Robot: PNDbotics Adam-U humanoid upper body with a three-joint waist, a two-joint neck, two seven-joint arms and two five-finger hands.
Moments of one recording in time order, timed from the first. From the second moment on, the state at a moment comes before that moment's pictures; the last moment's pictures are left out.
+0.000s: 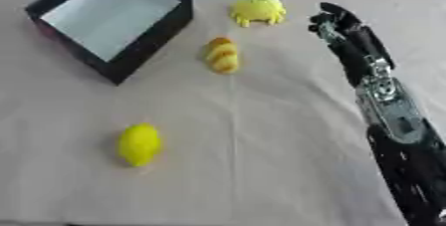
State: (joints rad) left arm -0.11 0.21 0.22 -1.90 0.07 0.00 0.17; right arm -0.50 -0.22 0.01 -1.43 -0.06 -0.03 0.05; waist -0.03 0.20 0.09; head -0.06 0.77
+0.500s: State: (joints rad) left arm -0.11 0.21 0.22 -1.90 0.07 0.00 0.17; right arm -0.53 -0.22 0.02 -1.43 -0.05 -0.03 0.06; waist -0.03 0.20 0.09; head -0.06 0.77
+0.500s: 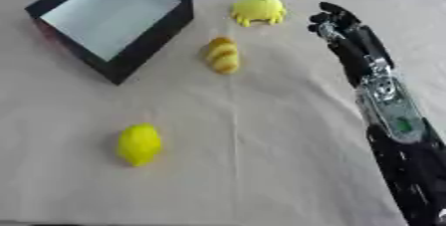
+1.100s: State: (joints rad) left arm -0.10 0.21 0.21 -1.90 0.07 0.00 0.16; right arm -0.80 -0.22 0.11 -1.29 0.11 0.04 0.14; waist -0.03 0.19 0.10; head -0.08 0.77
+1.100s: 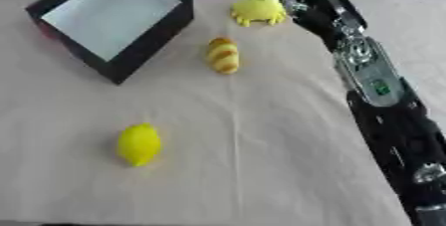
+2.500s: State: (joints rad) left arm -0.09 0.21 0.21 -1.89 0.07 0.00 0.16; right arm -1.38 -0.26 0.04 -0.64 0.88 -0.17 0.57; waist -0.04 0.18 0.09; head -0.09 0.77
